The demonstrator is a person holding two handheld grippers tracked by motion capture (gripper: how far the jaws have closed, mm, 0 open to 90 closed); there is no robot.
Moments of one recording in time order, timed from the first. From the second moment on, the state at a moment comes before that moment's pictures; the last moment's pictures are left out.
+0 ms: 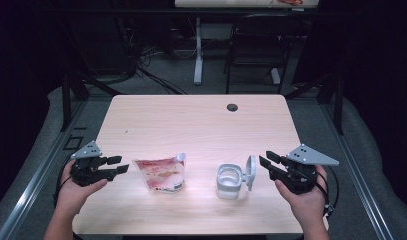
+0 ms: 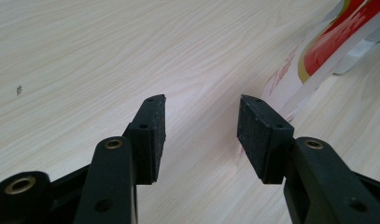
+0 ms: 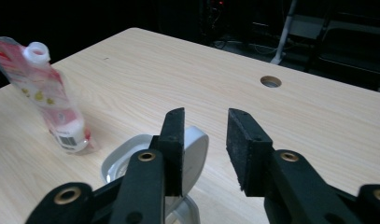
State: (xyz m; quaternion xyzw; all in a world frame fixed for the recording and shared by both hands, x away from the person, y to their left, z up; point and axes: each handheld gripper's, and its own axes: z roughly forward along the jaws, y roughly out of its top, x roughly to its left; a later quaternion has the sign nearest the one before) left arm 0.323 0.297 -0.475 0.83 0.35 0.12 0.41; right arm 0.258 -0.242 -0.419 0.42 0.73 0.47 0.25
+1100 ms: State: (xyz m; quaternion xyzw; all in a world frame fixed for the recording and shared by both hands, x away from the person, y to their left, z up) left arm 0.325 0.295 -0.479 0.83 0.36 0.12 0.40; right arm 0.271 -0.246 -0.453 0.45 0.75 0.42 0.22
